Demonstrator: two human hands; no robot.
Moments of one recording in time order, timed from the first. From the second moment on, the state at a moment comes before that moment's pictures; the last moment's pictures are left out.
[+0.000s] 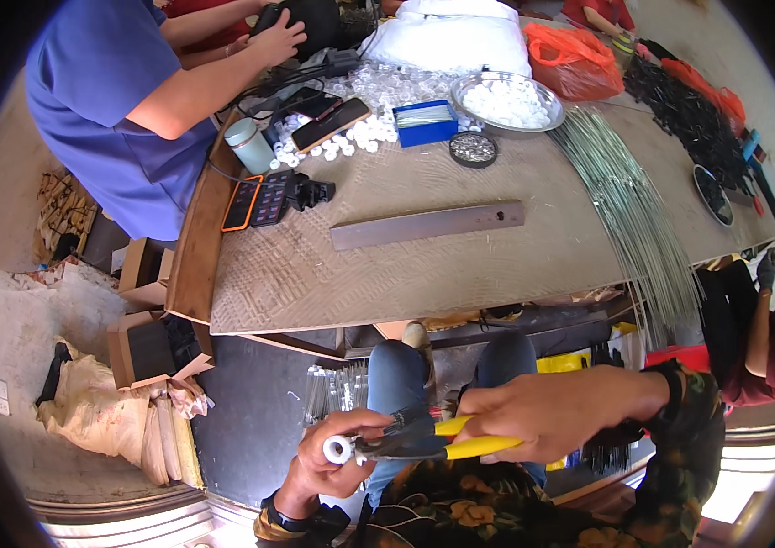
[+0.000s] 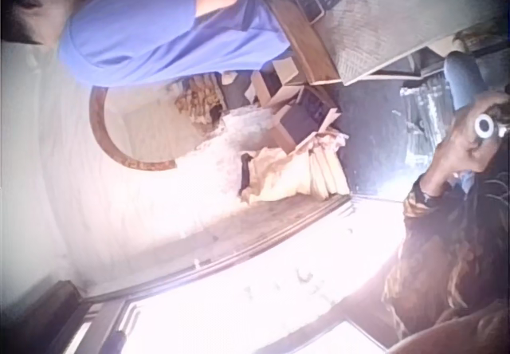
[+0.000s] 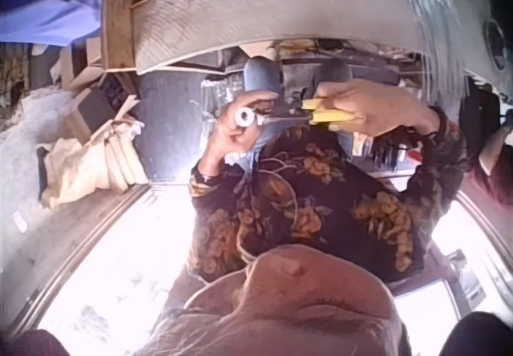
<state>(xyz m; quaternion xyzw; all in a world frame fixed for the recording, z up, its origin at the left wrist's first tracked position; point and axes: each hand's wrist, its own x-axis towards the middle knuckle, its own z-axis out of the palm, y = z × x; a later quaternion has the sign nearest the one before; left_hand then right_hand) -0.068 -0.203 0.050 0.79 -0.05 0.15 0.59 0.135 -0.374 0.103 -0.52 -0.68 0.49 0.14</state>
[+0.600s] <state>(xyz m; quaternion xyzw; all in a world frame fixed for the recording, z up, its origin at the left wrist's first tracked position) -0.053 -0.211 0.025 0.67 -0.07 0.11 0.73 0.157 -0.379 0.171 -0.59 -0.64 0.50 0.03</state>
